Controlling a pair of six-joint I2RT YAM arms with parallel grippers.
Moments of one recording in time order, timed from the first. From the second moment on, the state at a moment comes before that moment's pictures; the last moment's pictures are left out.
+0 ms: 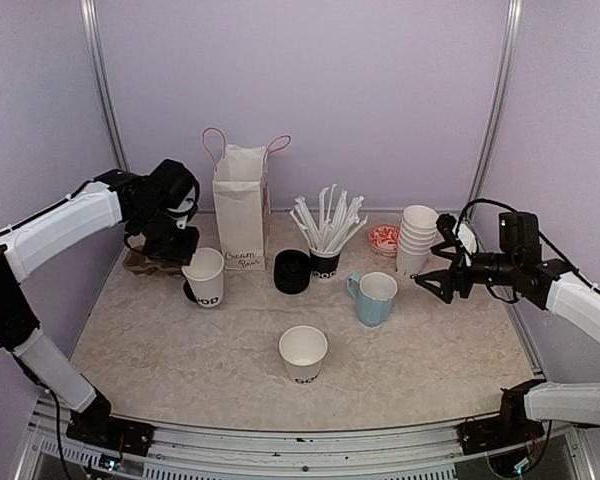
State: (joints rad) left arm -0.56 1.62 1.46 -1.04 -0.13 -0.33; right arm 0.21 1.01 0.71 -0.21 -0.63 -0.46
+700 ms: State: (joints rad) left arm 0.04 1.54 1.25 -0.88 -0.09 -0.32; right arm 0.21 1.01 0.71 -0.21 -0.65 -0.47
